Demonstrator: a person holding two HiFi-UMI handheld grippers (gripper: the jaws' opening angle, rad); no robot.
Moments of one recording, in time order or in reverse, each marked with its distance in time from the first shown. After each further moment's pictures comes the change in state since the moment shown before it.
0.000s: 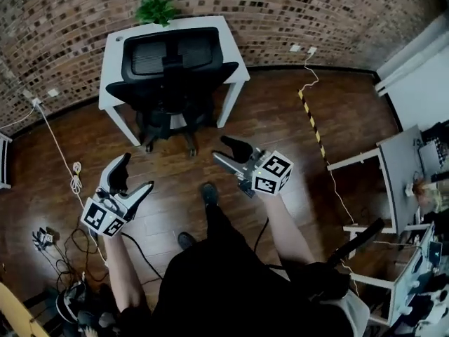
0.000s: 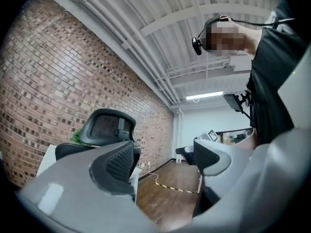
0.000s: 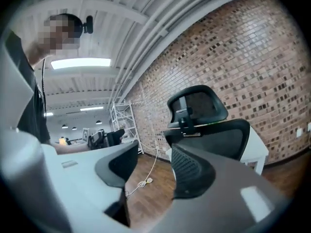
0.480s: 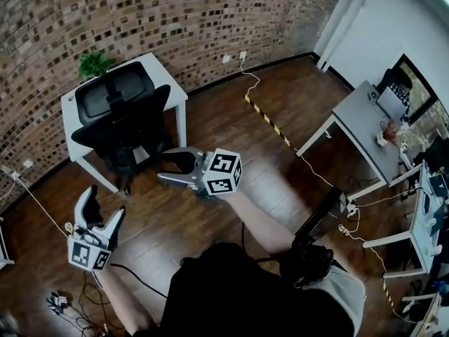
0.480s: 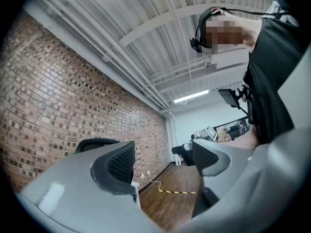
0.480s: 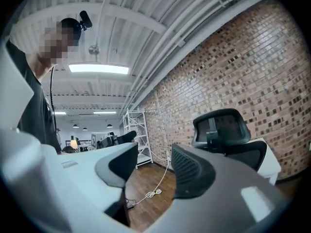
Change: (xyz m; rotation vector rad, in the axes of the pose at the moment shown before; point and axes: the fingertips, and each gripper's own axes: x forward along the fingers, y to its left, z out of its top) left arm -0.028 -0.135 0.055 0.189 -0.105 -0.086; right arm -0.051 0.135 0.012 -0.131 -0.057 0.130
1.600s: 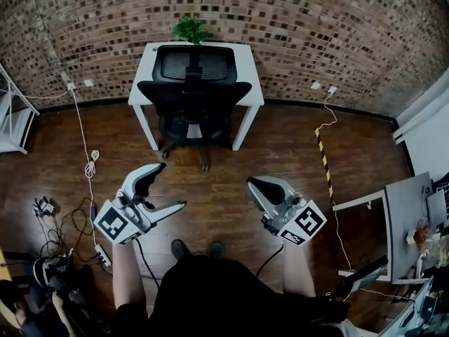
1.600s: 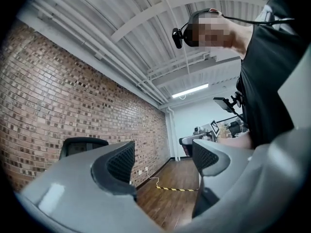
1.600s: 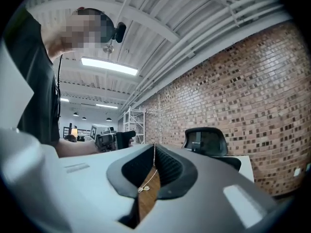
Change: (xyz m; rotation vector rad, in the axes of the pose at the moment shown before) left arm 0.114 -0.102 0.078 0.076 0.125 -0.033; right arm -0.148 0.025 0.155 -0.154 -0.137 -0.002
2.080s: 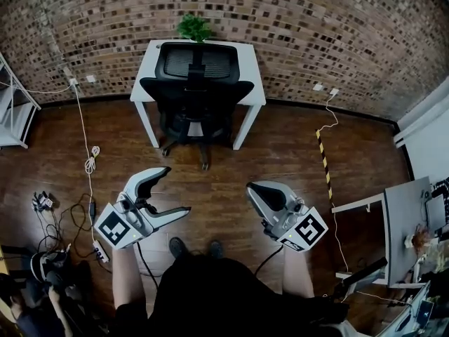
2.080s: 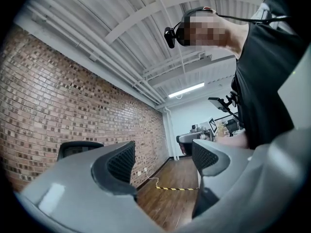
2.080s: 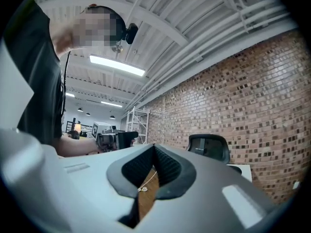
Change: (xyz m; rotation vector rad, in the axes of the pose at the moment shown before) left arm -0.021 -0.026 -0.044 -0.152 0.356 0.021; right arm 0.000 0.020 0.021 -0.087 -0.018 0.038
